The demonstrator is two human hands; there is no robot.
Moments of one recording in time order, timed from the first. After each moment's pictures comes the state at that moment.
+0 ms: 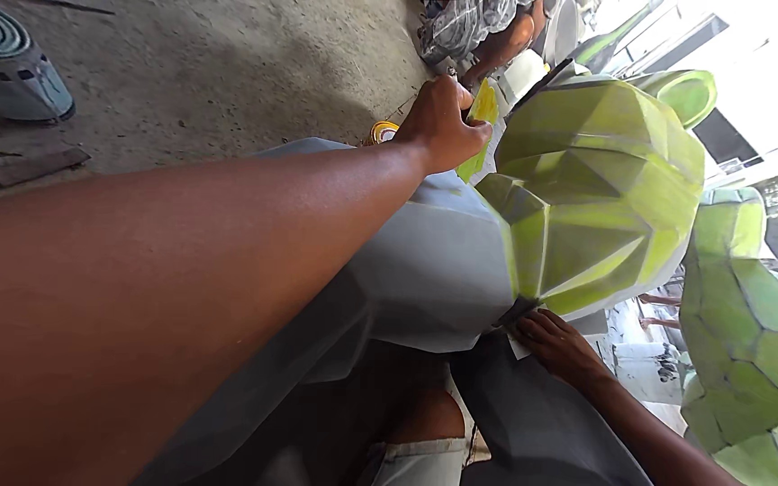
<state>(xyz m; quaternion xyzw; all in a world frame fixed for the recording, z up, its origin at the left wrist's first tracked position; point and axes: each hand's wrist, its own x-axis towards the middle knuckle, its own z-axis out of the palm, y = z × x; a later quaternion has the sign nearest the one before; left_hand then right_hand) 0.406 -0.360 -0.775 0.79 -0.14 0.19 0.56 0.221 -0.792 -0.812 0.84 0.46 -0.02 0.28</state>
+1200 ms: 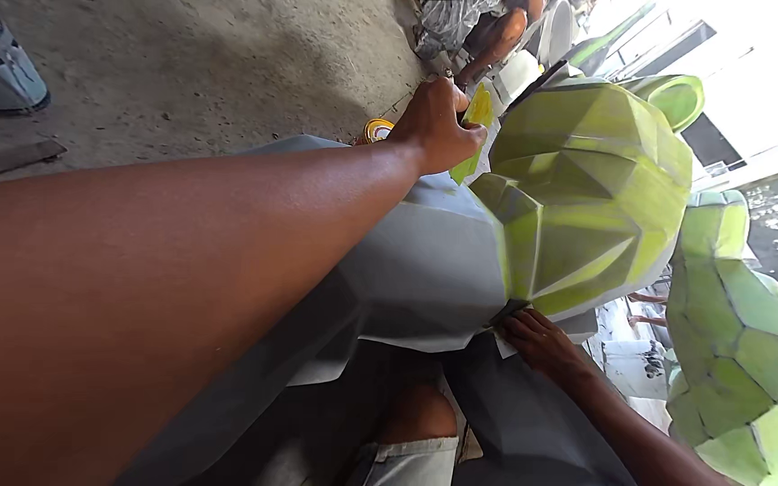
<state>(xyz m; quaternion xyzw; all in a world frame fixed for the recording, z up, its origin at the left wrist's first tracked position) 0.405 -0.361 -0.776 0.80 -0.15 0.18 0.55 0.223 -0.783 -0.824 0.84 0.46 -0.02 0.29</state>
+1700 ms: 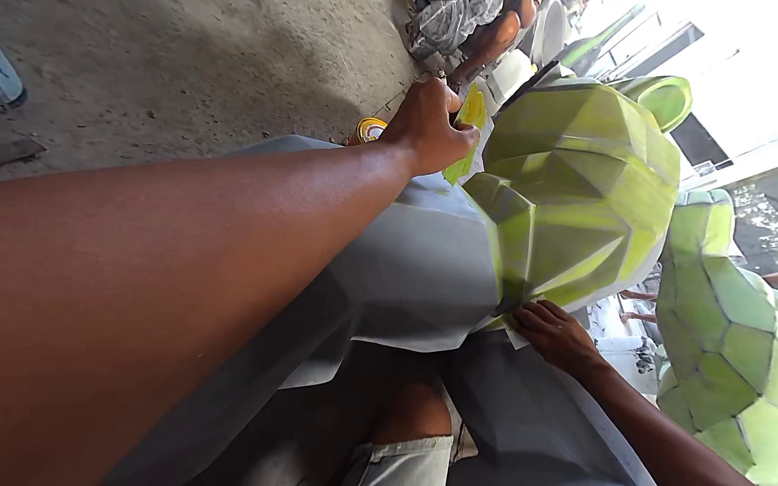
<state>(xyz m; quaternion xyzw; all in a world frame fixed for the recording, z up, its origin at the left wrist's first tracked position) 0.404 -0.361 -0.775 0.80 -0.15 0.19 0.56 0.233 -0.787 -0.783 0.84 0.46 0.00 0.30</state>
